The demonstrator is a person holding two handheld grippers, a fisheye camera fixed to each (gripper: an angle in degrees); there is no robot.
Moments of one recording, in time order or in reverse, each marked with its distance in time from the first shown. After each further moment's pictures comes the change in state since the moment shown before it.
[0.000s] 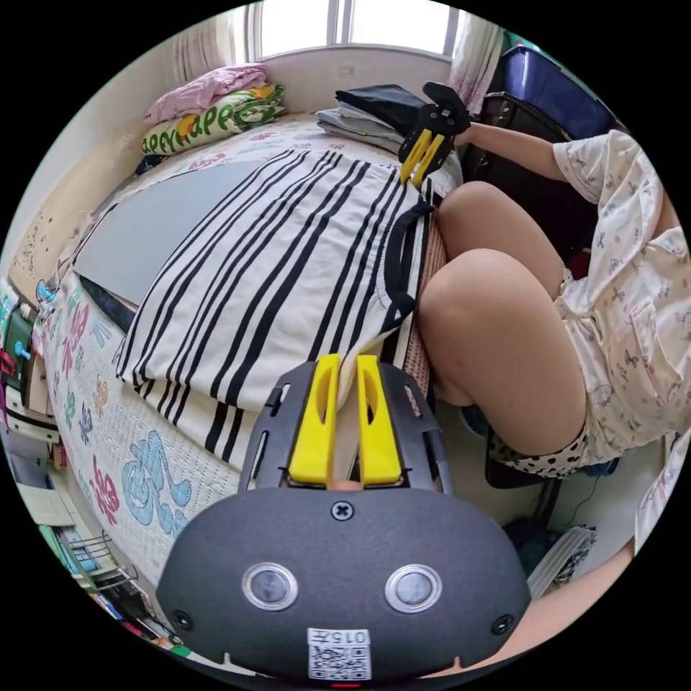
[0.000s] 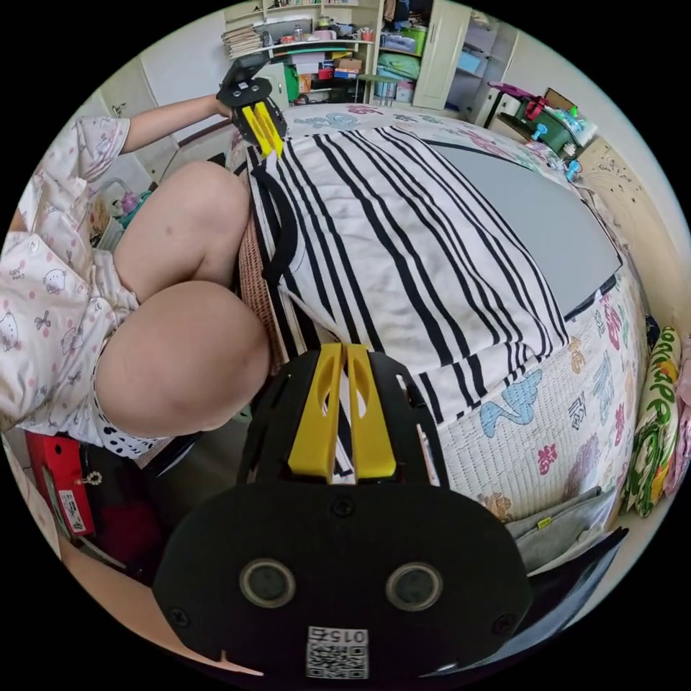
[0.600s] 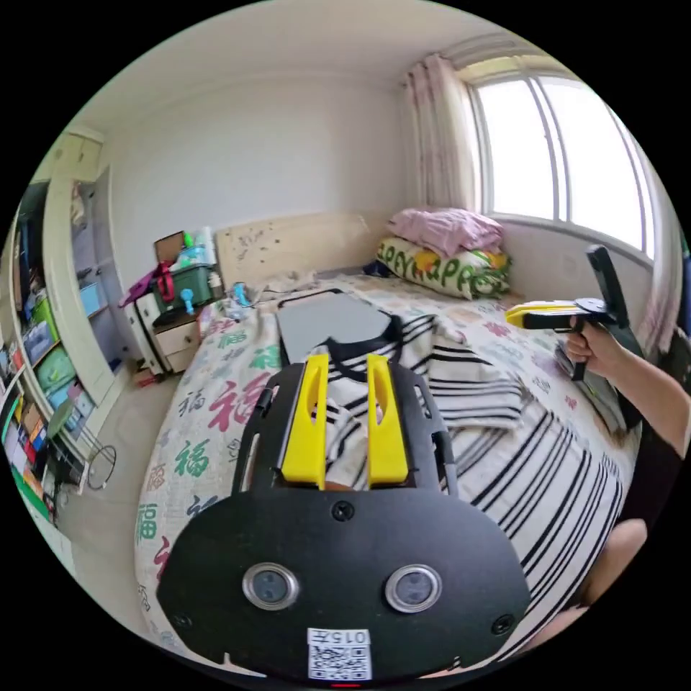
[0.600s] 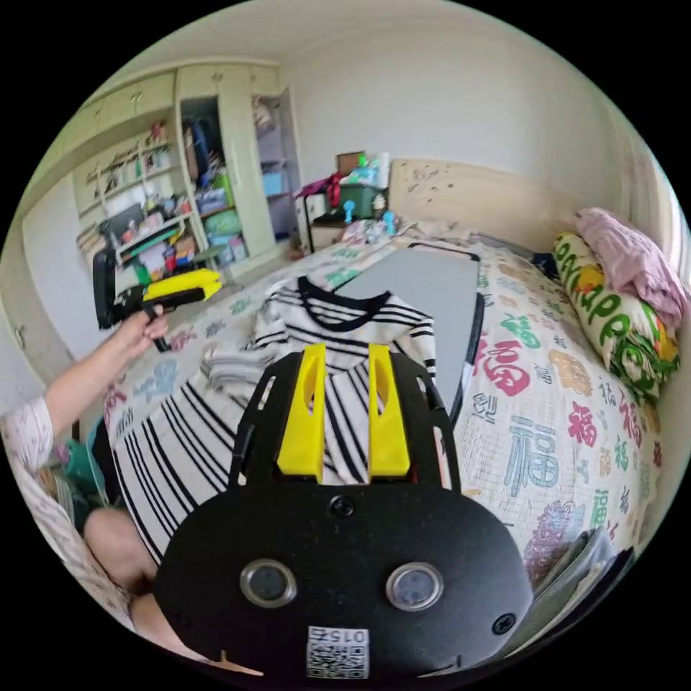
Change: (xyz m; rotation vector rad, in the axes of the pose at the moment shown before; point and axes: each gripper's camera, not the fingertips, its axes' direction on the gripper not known) left arm -0.174 -0.164 -0.154 0.579 -0.578 -0.546; right arm 0.285 -0.212 -0.120 0.594 0.235 0.633
